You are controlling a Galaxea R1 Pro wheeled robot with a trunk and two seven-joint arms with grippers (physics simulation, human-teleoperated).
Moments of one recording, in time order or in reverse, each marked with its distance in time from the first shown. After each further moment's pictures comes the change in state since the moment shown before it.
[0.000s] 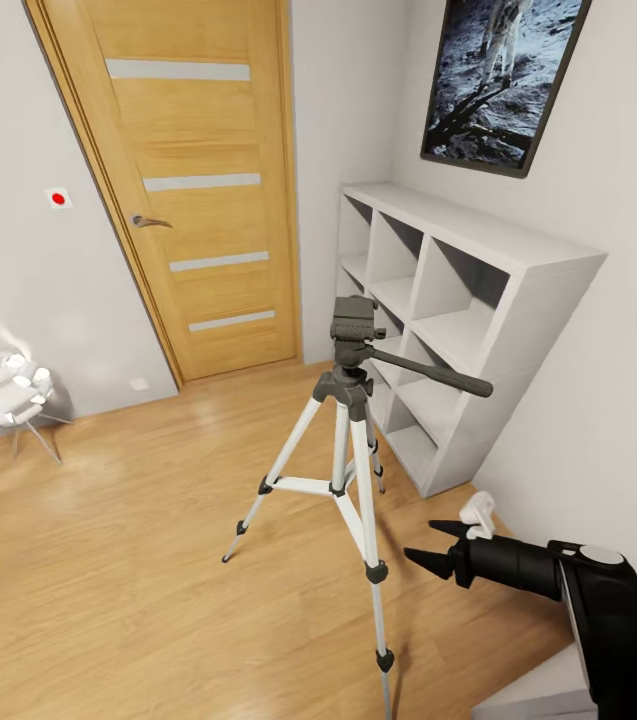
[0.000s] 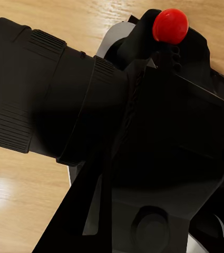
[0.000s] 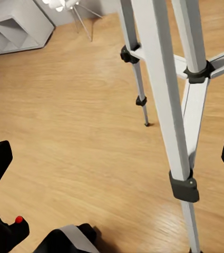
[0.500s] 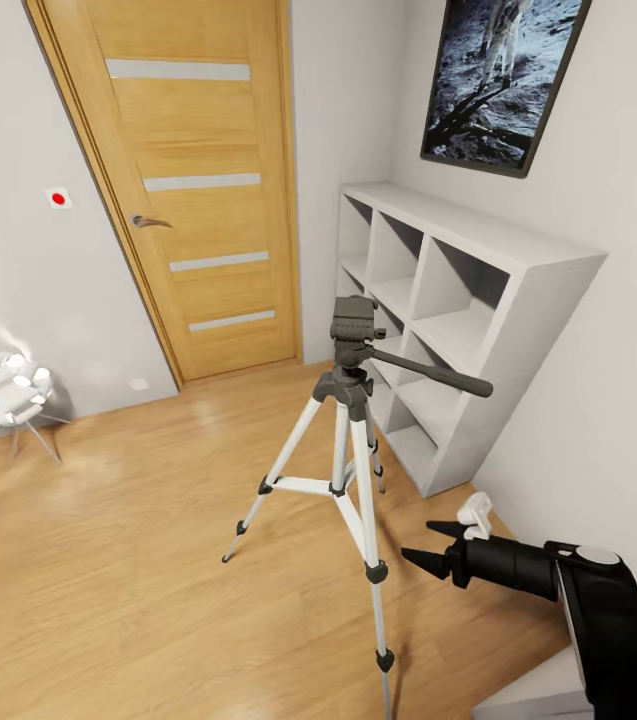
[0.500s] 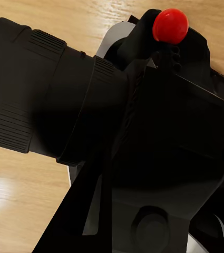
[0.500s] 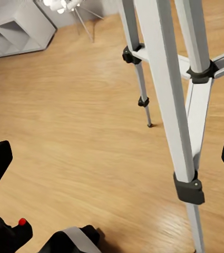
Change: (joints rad) left arm 0.000 0.000 0.000 0.000 0.000 0.000 0.000; right arm 0.000 0.011 0.000 0.006 -0.001 0.003 -0.004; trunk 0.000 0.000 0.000
